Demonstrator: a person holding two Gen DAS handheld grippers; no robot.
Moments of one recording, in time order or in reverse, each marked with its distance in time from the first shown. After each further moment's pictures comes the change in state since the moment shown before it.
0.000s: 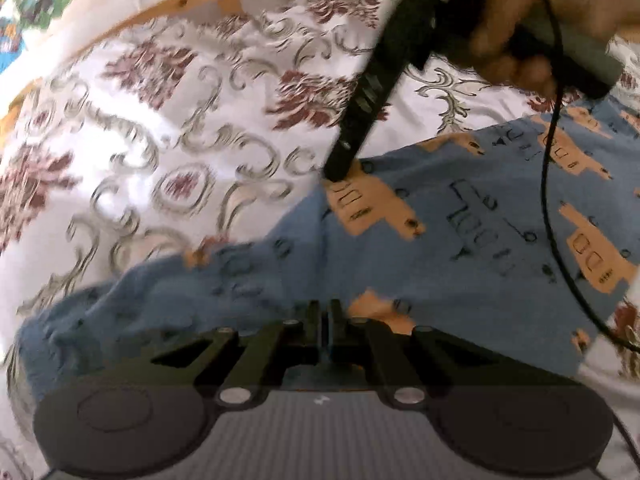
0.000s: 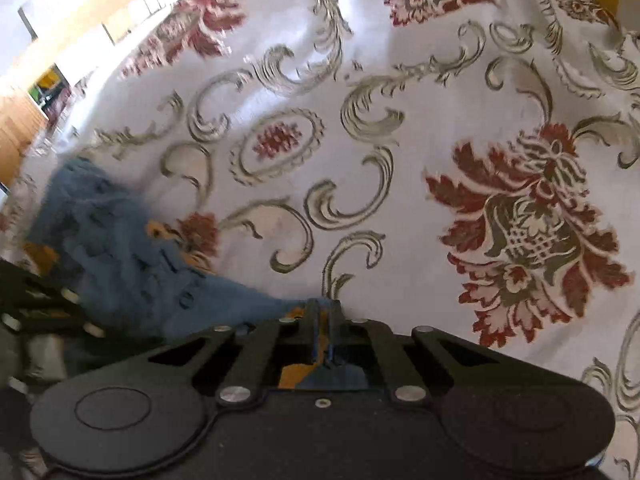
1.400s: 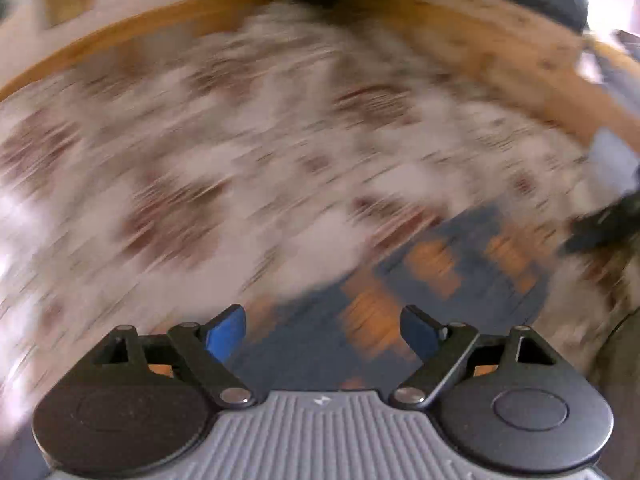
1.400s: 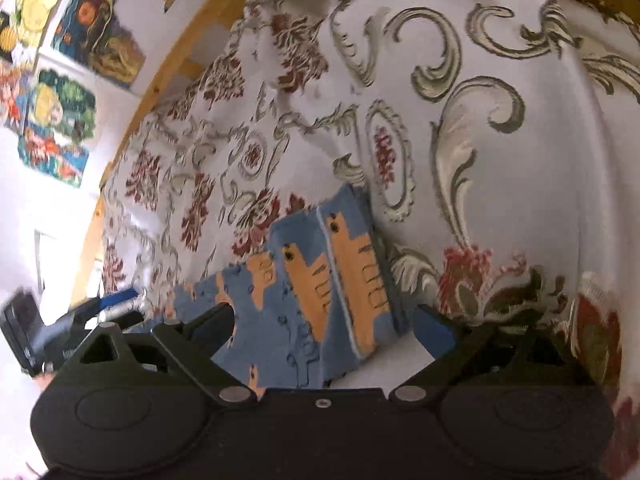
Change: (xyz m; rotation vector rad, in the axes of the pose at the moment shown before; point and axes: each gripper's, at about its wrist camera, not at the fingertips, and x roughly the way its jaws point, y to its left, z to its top) left arm -0.036 -0.127 0.172 0.016 -0.036 -0.303; right arm -0.297 -0.160 -0.390 1.030 -0.382 0.057
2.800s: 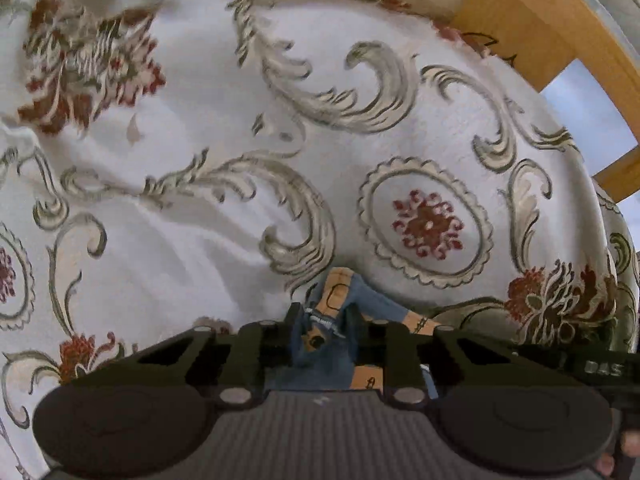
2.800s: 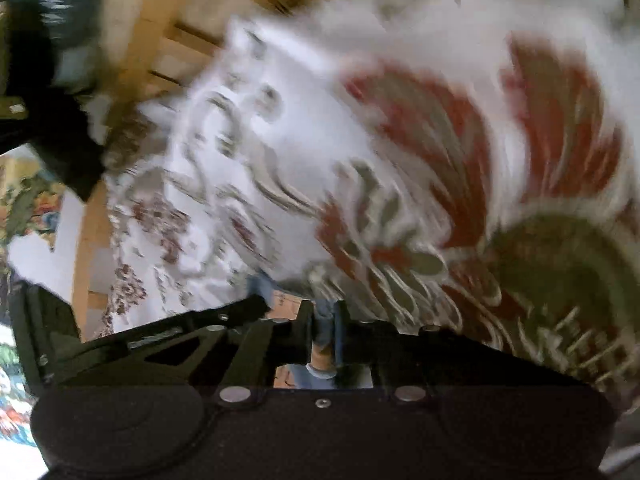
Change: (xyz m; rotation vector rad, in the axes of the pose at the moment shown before) left arm 0.194 -0.149 0.097 0.208 0.318 -0.346; right arm 0.011 -0.003 -0.076 0.592 -0.538 -0.207
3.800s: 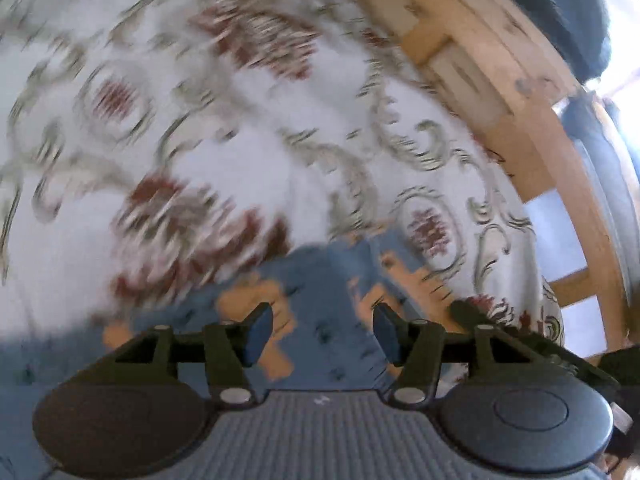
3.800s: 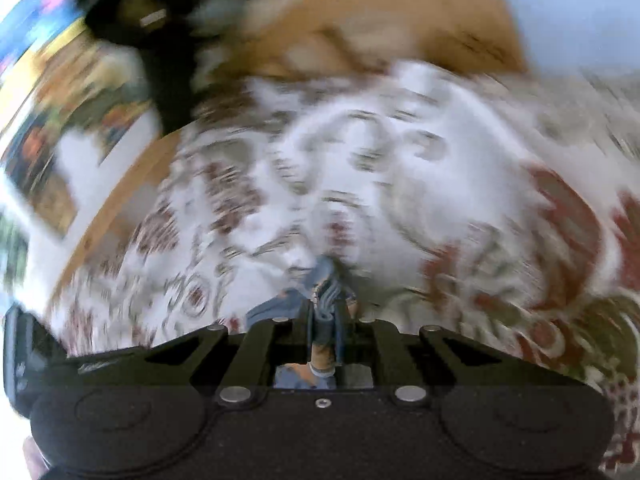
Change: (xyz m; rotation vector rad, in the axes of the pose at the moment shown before) left arm -0.072 0.059 -0.120 -0.475 -0.240 -0.173; right arm -0.013 0.048 -0.023 -0.494 -0.093 0.077
